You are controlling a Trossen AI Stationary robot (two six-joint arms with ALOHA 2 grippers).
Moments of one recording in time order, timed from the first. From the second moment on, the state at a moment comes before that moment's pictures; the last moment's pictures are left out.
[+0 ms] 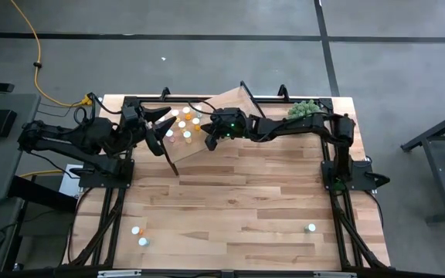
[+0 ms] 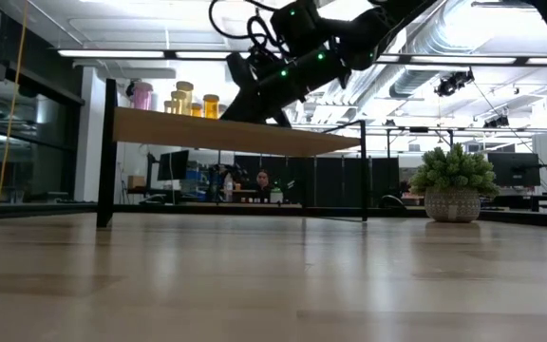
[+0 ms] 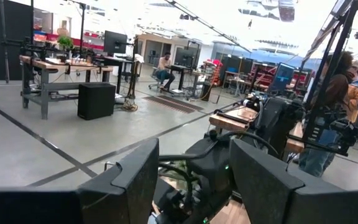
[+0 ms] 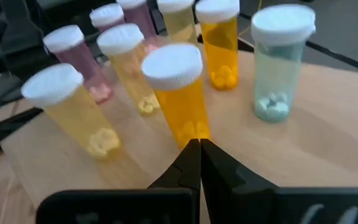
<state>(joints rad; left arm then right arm) -0.06 0.77 0.82 0.08 -0.72 -0.10 -0.22 1.94 1.33 0.24 0.05 0.27</state>
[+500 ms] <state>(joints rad) -0.06 0.77 0.82 0.08 -0.72 -0.10 -0.22 1.94 1.33 0.30 0.08 0.26</state>
